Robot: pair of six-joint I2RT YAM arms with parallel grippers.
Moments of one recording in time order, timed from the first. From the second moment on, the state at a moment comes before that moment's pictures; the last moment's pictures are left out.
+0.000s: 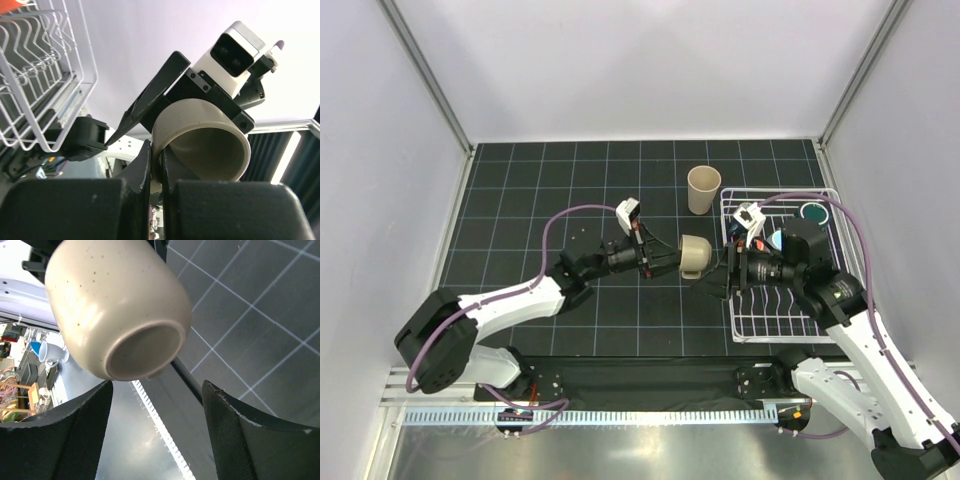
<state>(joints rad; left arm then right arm) -0.83 1.36 0.70 0.74 0.49 -1.55 0.43 0.74 0.88 -0.63 -0.72 0.43</state>
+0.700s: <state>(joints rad) -0.96 1.32 0.65 0.94 0.24 -1.70 0.43 0.62 0.81 -0.27 -0.73 0.62</state>
